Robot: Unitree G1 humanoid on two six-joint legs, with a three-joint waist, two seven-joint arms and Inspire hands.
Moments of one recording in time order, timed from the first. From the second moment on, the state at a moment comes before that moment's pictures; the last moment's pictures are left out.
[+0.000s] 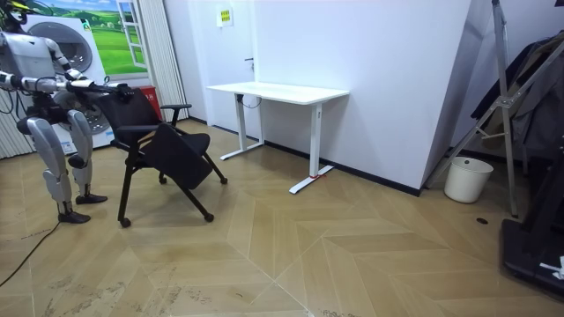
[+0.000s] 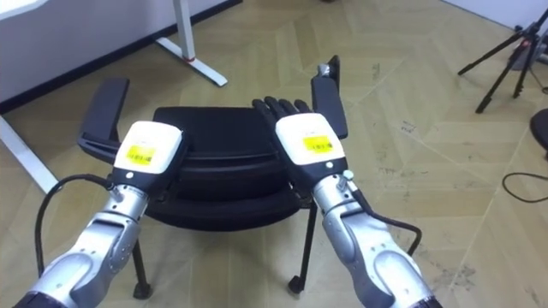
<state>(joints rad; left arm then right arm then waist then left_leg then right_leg) -0.21 0.35 -0.43 0.47 1.08 0.05 0.41 -0.15 -0.36 0.45 0.18 -0.99 0.02 -0.11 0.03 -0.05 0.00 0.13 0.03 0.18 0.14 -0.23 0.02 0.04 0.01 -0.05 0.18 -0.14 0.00</state>
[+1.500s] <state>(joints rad) -0.21 0.31 -0.47 0.49 1.09 0.04 0.39 -0.17 -0.34 0.48 0.48 -1.10 -0.02 -0.37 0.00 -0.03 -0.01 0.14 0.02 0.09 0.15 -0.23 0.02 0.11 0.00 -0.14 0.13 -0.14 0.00</state>
